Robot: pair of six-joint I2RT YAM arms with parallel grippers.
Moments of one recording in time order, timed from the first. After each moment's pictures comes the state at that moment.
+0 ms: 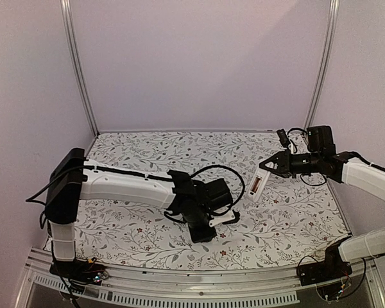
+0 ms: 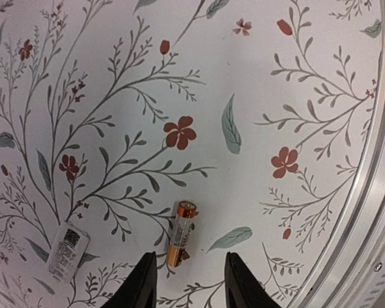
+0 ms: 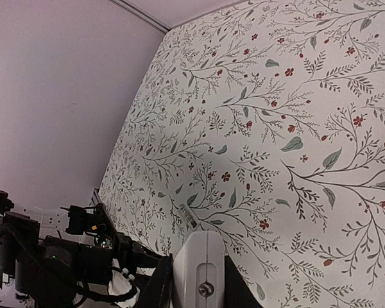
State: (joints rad) left arm -1.23 2.01 1.50 -0.78 0.01 0.09; right arm 0.31 1.22 0.81 -0.20 -0.72 0.45
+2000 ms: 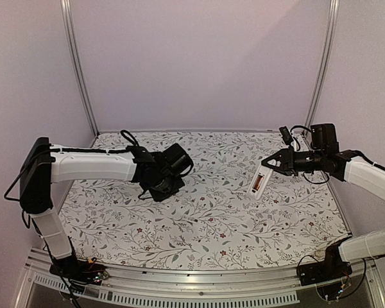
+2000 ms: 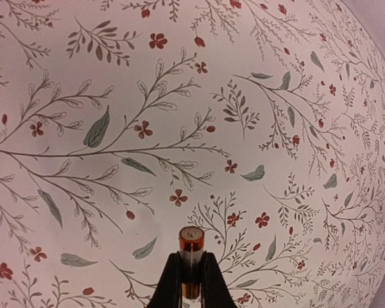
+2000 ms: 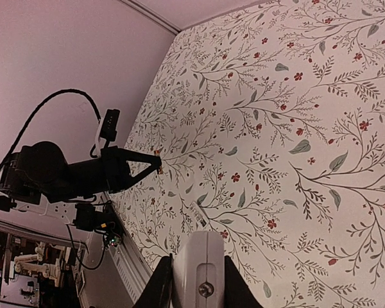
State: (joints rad) left arm -0.96 1.79 1.30 -0.66 -0.41 -1.36; right arm 0.28 1.20 0.83 -0.23 -0.78 0.45
